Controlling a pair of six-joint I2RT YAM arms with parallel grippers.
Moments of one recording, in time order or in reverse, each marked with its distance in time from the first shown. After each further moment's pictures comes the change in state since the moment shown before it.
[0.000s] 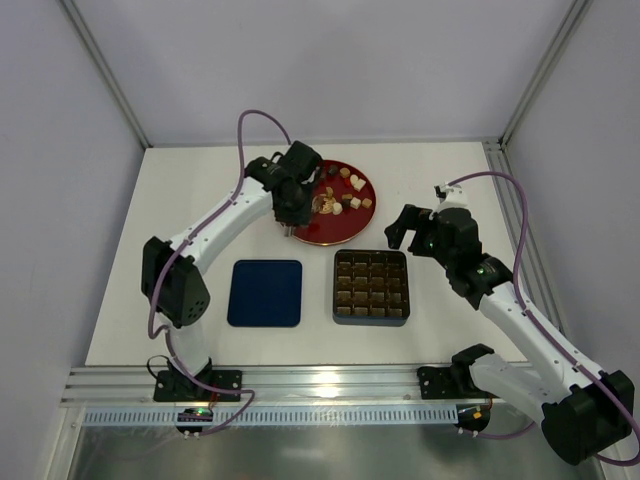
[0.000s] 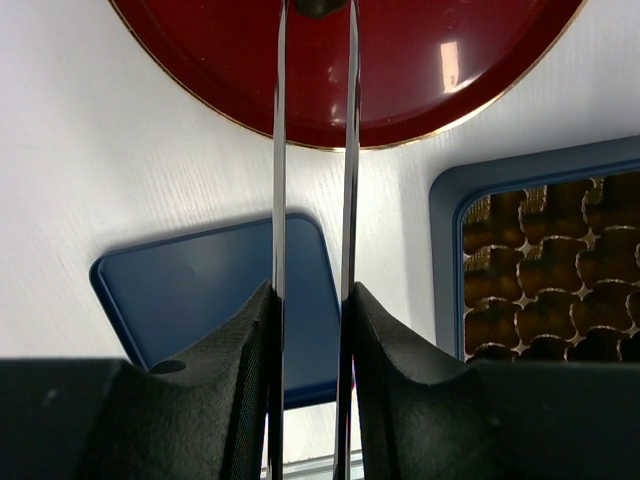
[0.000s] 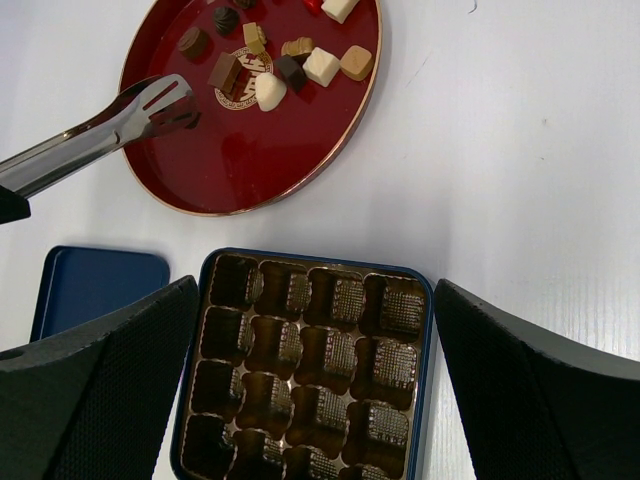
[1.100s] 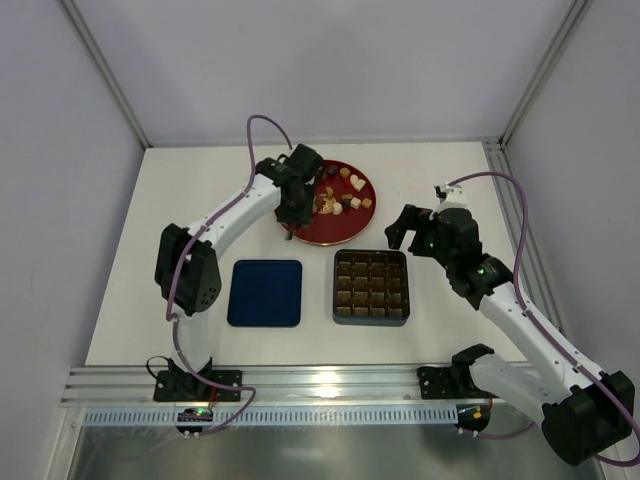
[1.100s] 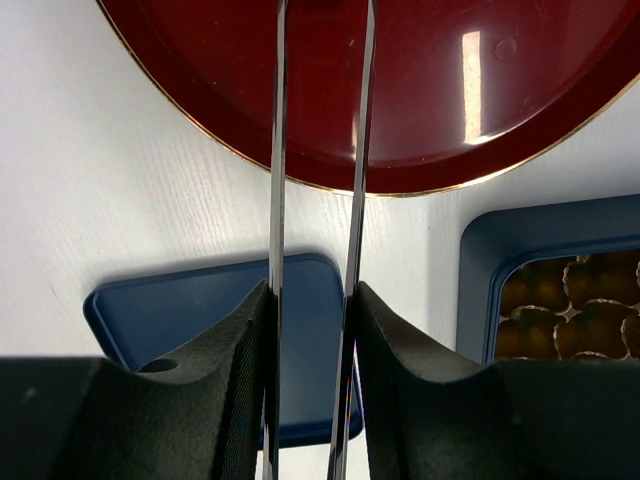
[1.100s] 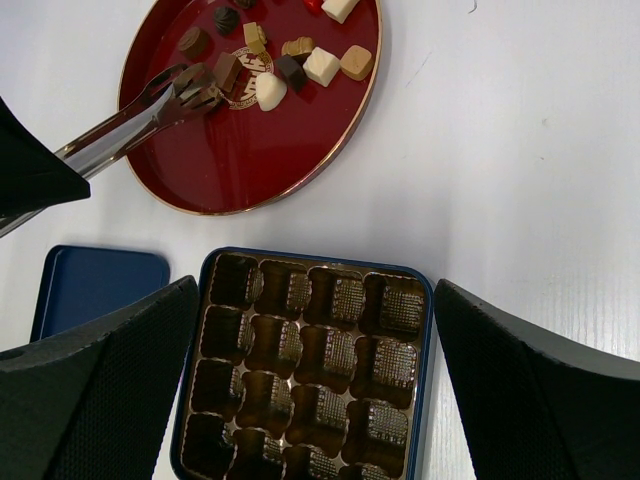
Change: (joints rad) left arm 0.034 0.110 0.004 0.047 -0.009 0.000; right arm 0.000 -0.003 0.000 -0.002 0.000 -0.001
